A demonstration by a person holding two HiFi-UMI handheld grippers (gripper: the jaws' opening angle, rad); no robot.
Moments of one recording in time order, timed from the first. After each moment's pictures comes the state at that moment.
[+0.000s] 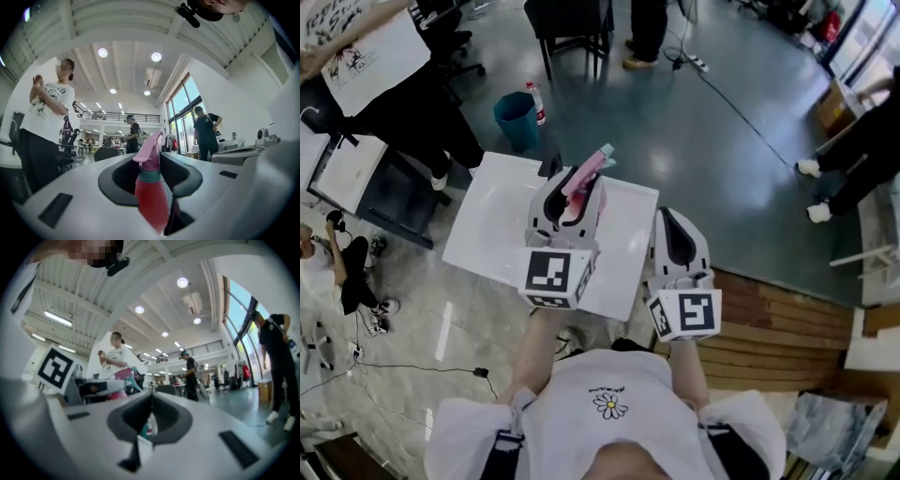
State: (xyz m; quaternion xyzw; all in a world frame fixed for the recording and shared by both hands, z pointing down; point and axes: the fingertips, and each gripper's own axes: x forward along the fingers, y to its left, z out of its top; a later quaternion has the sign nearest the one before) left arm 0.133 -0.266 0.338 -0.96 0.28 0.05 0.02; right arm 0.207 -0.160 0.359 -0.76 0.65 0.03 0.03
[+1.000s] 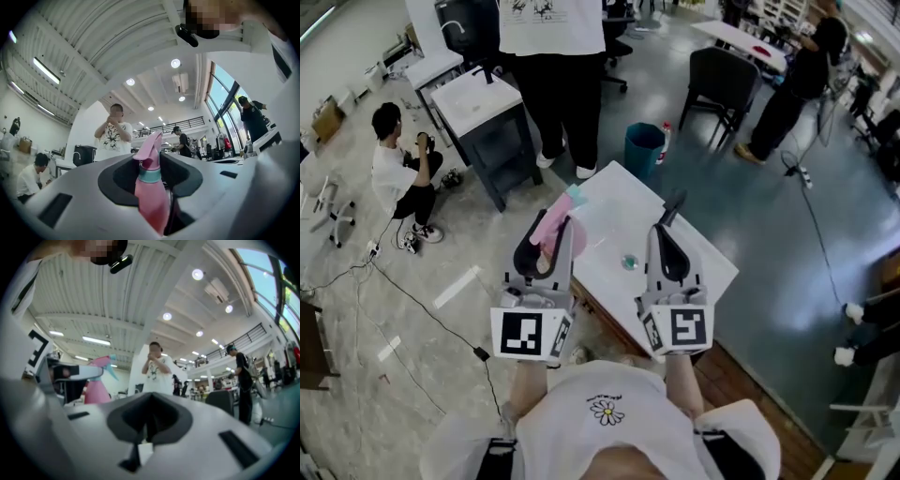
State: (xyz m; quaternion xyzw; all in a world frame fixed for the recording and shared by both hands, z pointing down) left arm -0.155 -0.246 0.274 -0.82 0.56 0.10 0.09; right arm -0.001 -0.255 0.323 -0.57 0.82 0.06 0.06
